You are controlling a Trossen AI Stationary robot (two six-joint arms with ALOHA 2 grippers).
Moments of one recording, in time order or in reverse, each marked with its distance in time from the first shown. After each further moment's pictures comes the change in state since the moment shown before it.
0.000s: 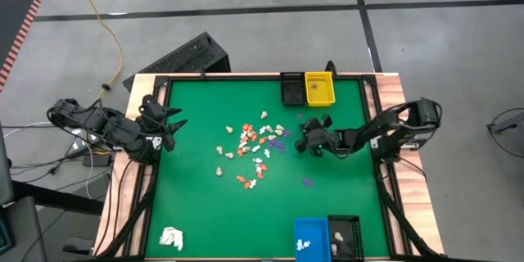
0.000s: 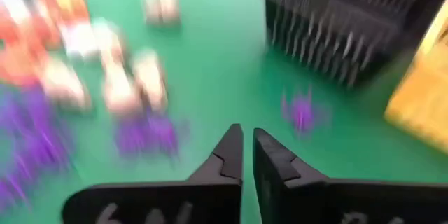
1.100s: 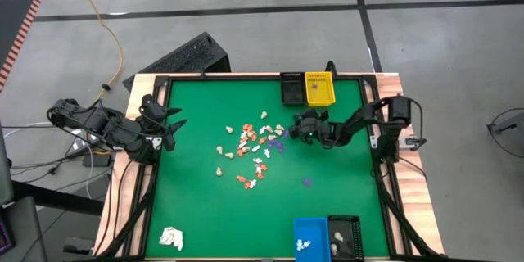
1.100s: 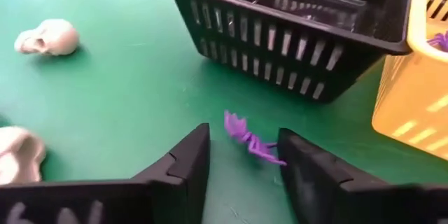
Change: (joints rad) left arm 0.000 0.000 0.000 -0.015 -0.006 0.019; right arm -0.162 0.299 0.070 0.200 -0.056 0.073
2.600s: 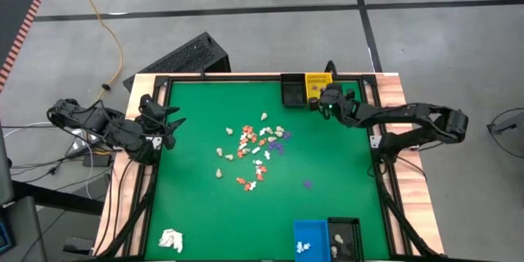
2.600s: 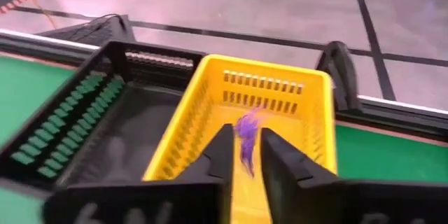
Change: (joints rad) left arm 0.000 0.000 0.000 -0.042 -0.029 -0.061; right arm -0.287 -0.570 0.002 -0.524 0.018 -0.020
